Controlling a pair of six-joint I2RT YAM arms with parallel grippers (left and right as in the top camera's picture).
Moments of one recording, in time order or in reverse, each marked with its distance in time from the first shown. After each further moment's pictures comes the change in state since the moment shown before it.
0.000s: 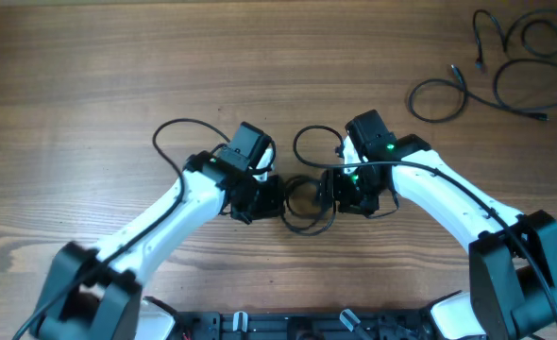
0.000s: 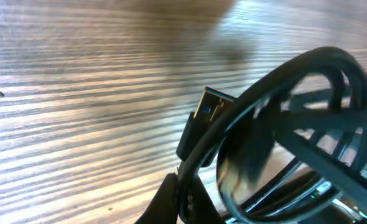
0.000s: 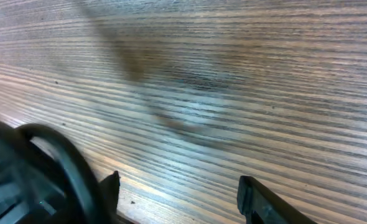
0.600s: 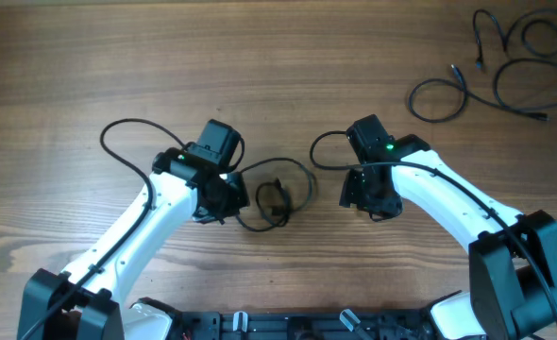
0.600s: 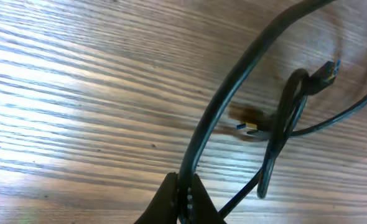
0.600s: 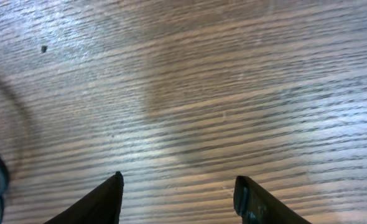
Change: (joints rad) left arm 0.130 -0.080 0.010 -0.233 -0.297 -0.058; right arm 0.002 0.000 0.000 -0.106 0.406 0.170
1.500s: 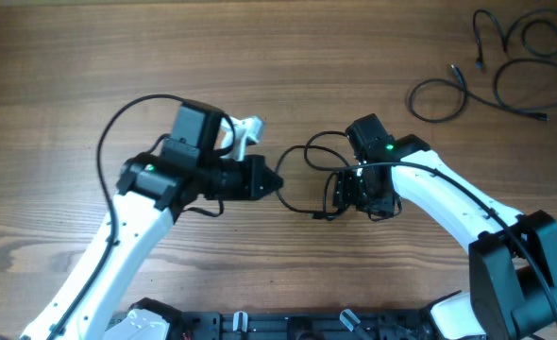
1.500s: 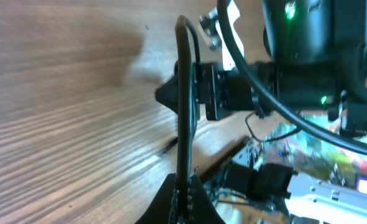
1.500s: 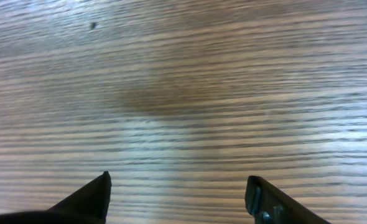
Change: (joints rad) left arm 0.029 -0.175 0.113 0.124 0.535 0.241; right arm 0.000 0.000 -0.001 0.023 -0.080 -0.079
